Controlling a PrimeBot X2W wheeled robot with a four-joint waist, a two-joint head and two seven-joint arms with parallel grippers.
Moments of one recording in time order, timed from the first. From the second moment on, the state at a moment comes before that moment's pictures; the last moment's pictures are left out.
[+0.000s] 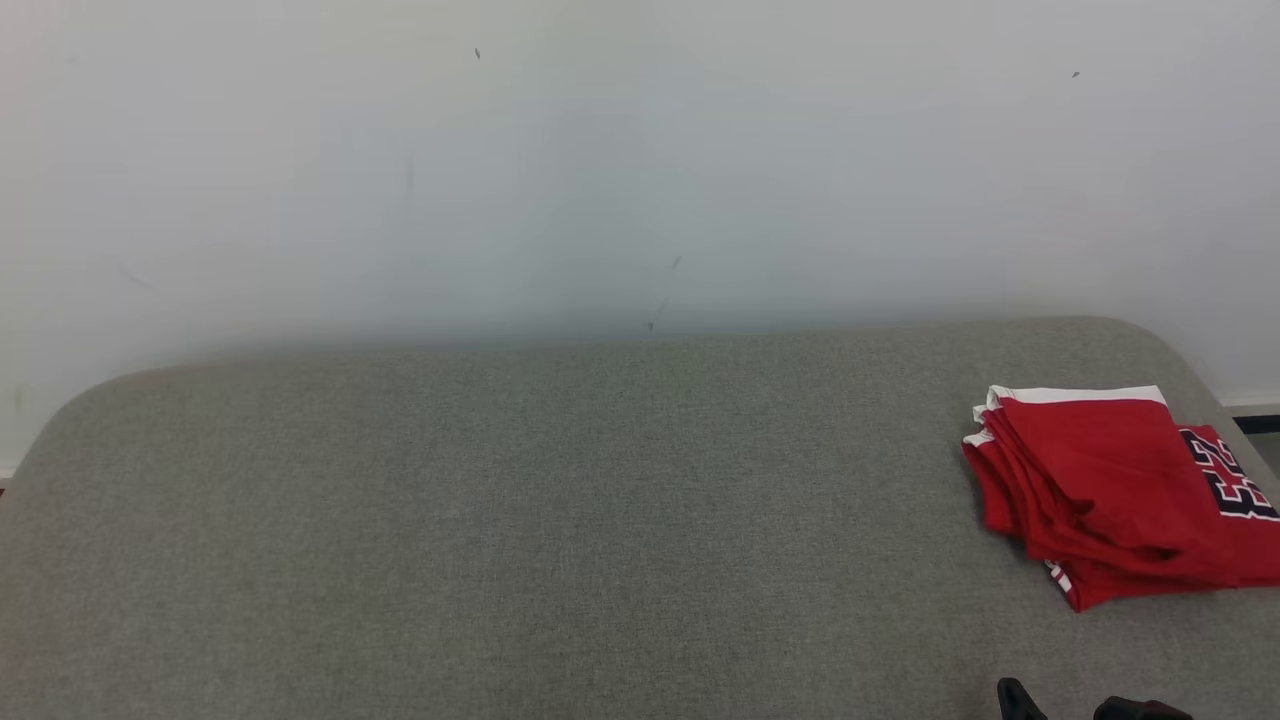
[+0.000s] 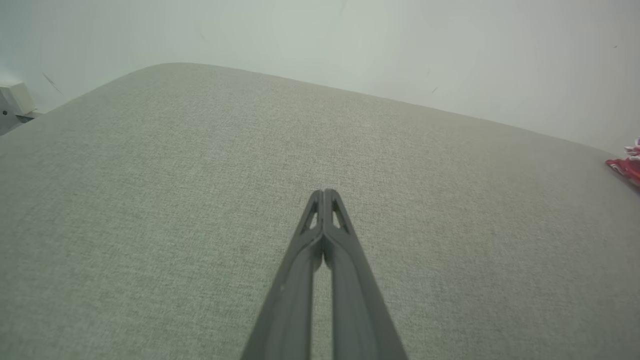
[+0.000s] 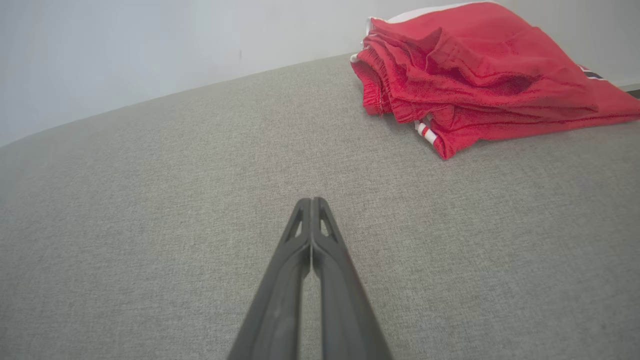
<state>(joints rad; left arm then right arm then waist) 0.19 0.06 0.06 0.30 -0.26 -0.13 -0.26 0.12 -0.05 -0.10 0.27 0.20 0.13 0.01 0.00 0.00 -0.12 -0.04</state>
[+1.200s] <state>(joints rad) 0.05 0.06 0.07 0.31 -0.83 -0.13 -0.10 0.01 -0.05 -0.12 0.29 0.79 0.13 0.06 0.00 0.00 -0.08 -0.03</state>
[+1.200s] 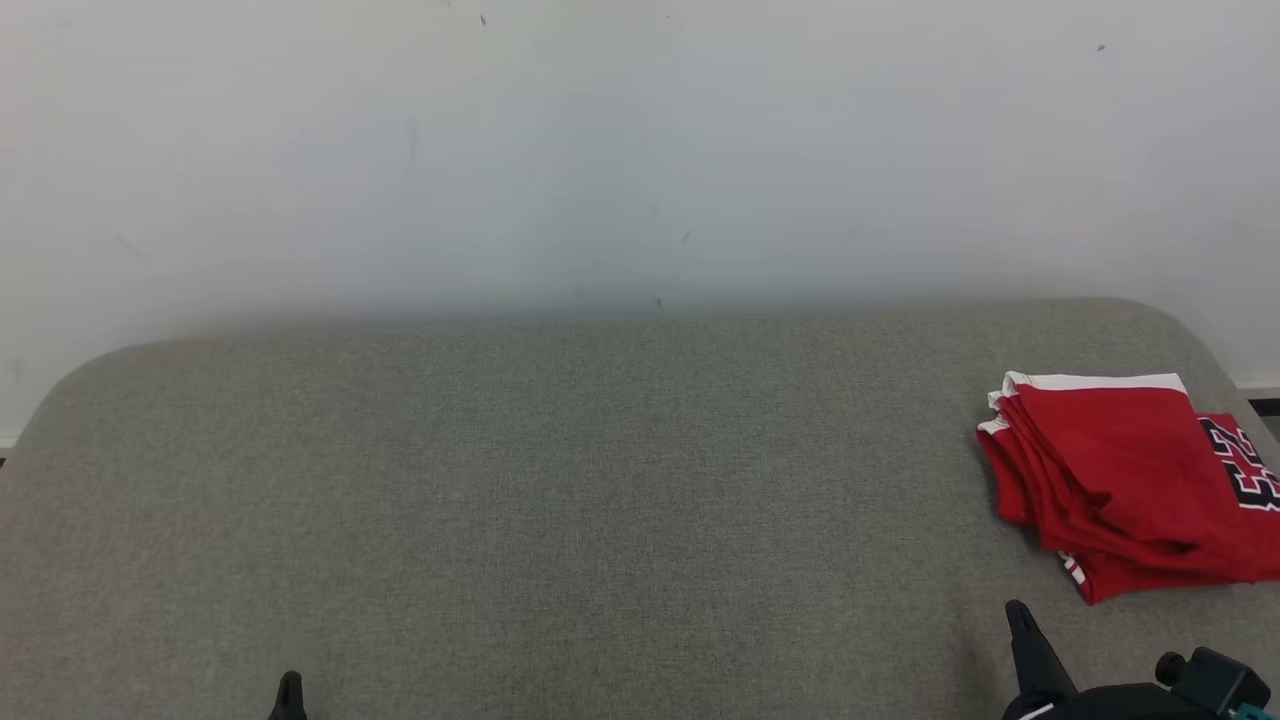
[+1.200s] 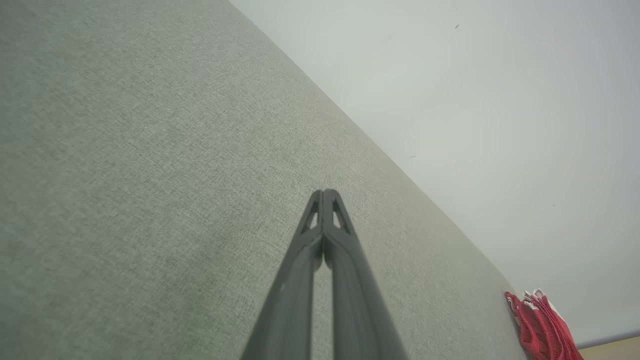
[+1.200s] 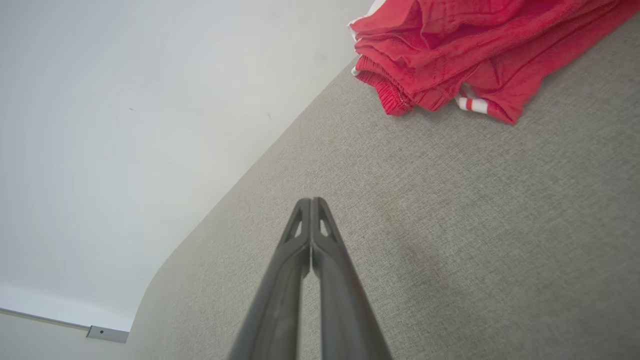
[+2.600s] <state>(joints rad) -0.09 0.05 0.09 0.32 -1.28 -0.13 0.02 -0.09 -0.05 -0.13 0.30 1.26 0.13 0.10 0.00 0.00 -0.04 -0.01</state>
